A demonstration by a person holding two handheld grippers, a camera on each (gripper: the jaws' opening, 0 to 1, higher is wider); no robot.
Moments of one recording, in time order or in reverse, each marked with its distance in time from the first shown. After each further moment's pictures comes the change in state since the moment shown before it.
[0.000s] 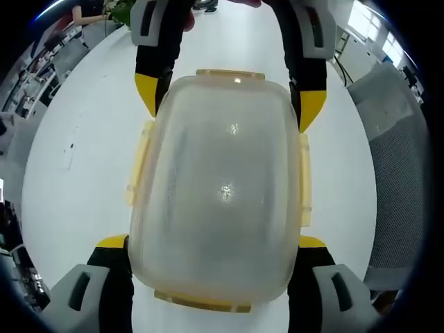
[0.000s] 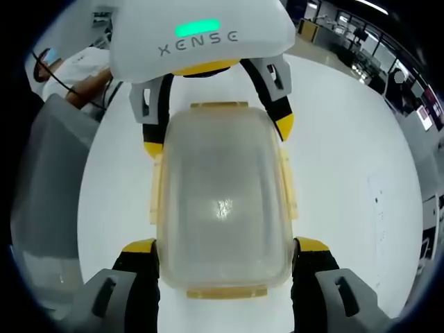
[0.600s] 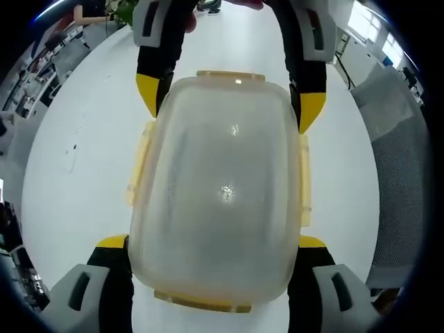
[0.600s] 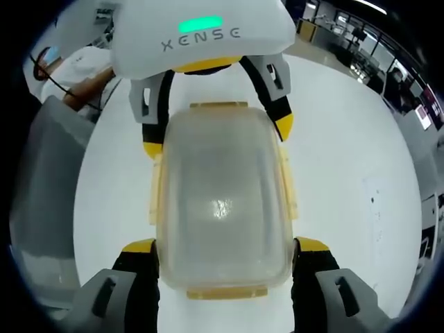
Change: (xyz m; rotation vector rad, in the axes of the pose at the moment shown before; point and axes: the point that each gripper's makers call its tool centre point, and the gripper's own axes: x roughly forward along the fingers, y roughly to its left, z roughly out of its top) left arm 0.002 0.013 0.004 0.000 -0.010 -0.001; right arm 0.000 -0.013 -0.002 0.005 -0.004 -0.009
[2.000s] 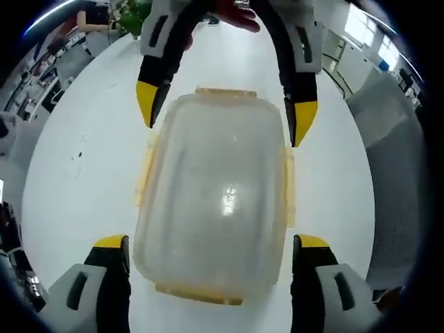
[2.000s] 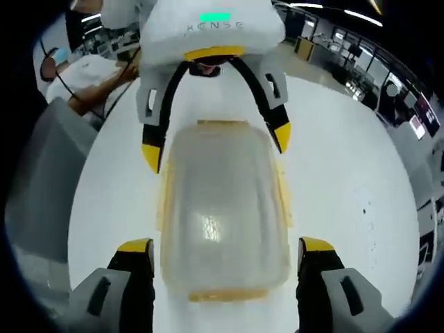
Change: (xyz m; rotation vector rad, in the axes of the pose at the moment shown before) left arm -0.014 0.003 0.008 -0.013 -0.090 0.006; right arm -0.013 -0.005 0.015 0.004 -0.226 -0.046
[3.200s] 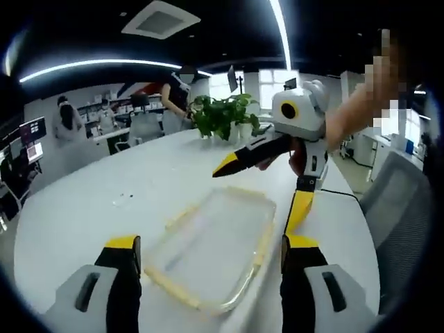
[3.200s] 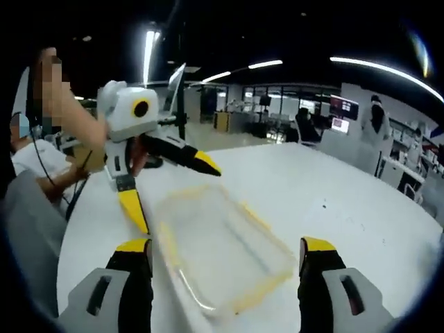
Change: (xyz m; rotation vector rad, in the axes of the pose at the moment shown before) left arm -0.053 -0.006 0.029 -0.326 -0.750 0.259; right arm -0.030 0.005 0.015 0.308 -0.510 -0.384
